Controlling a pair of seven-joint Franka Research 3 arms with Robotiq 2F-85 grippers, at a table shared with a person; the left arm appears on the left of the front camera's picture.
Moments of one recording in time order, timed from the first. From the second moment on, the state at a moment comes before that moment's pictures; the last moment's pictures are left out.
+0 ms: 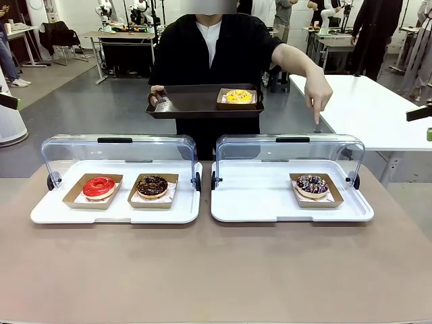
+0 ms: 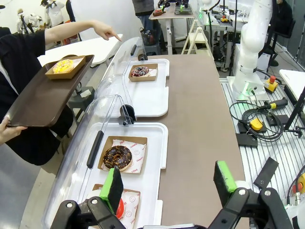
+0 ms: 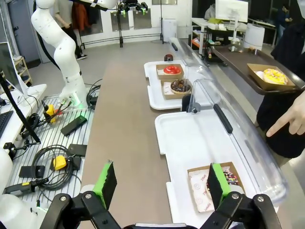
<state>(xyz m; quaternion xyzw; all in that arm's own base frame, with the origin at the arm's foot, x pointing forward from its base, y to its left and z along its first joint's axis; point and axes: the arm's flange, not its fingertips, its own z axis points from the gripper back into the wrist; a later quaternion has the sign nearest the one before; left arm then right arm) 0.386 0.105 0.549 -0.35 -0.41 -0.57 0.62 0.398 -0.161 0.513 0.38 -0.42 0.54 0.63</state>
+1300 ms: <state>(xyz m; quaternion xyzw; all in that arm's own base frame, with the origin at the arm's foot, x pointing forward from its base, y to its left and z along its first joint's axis) 0.386 0.105 0.549 -0.35 -0.41 -0.57 0.62 0.401 -0.131 0.551 0.23 -0.33 0.62 0.67</state>
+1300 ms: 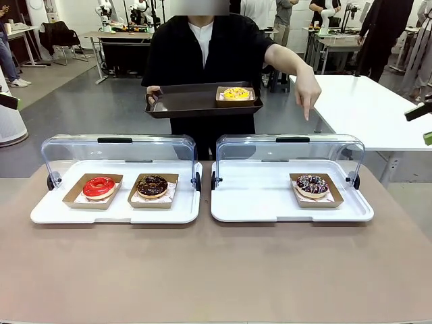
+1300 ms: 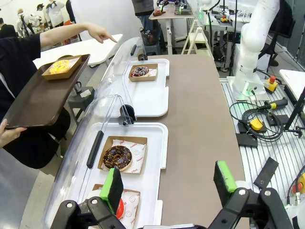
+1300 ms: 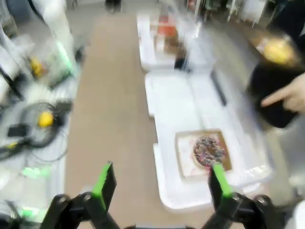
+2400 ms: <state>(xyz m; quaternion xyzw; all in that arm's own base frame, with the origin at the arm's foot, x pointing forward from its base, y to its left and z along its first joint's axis) 0.386 0.105 0.549 -0.35 -0.41 -0.57 0.62 0.469 0.052 0.461 0.09 0.00 0.69 0.72</state>
